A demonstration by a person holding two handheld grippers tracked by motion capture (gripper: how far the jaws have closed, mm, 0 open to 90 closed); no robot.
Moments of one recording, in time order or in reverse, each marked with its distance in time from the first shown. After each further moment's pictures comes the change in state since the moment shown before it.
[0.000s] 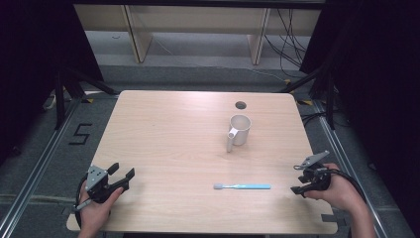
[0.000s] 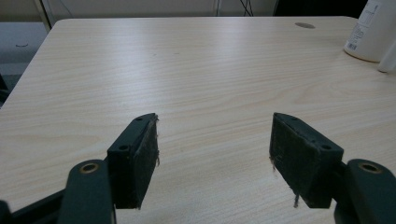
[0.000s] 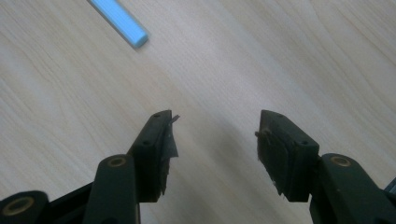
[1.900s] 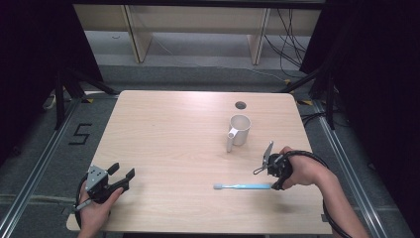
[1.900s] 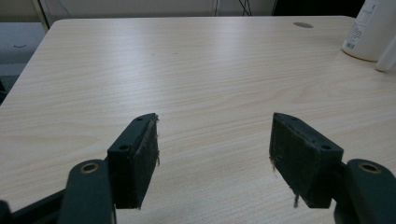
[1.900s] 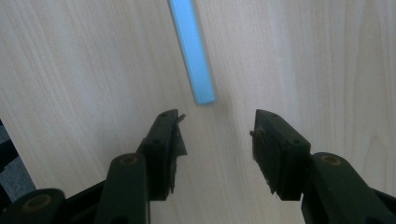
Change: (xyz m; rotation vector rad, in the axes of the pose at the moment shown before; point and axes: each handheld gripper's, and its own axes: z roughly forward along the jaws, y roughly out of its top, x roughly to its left) left arm -0.001 0.000 0.000 -0.001 -0.006 0.002; right arm 0.042 0.096 0.023 0.354 0.057 -0.500
